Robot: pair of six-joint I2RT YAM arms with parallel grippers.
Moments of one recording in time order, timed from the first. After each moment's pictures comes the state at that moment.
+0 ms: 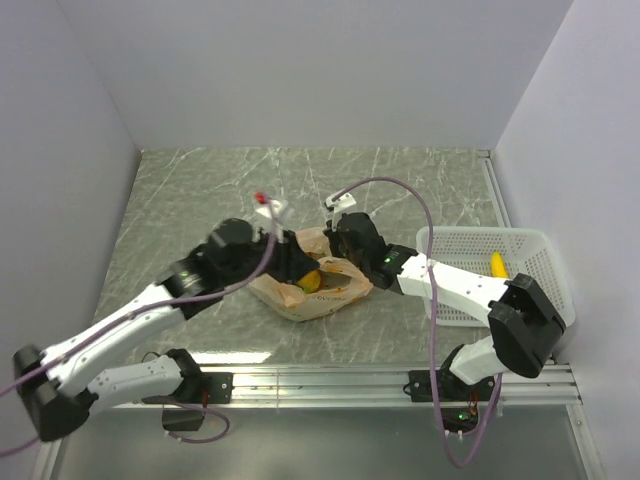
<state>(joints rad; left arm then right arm) -0.77 0.92 0.94 -0.28 0.19 -0.46 0.81 1.45 0.91 0.00 0.27 0.17</state>
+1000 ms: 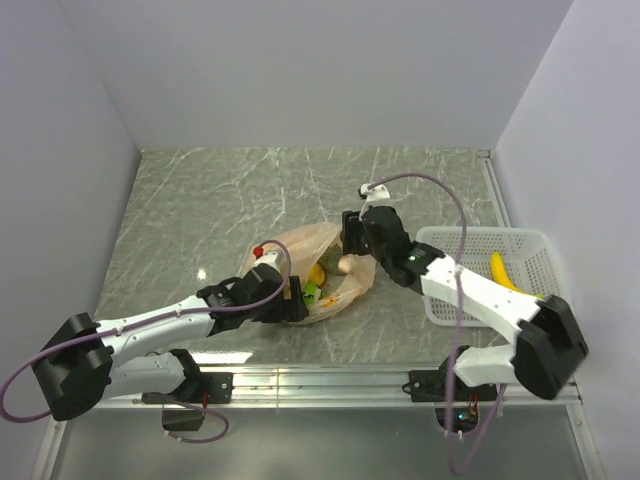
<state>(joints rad) -0.89 1.13 0.54 -0.26 -0.08 -0.84 0.69 1.35 0.87 -0.04 0.28 0.36</state>
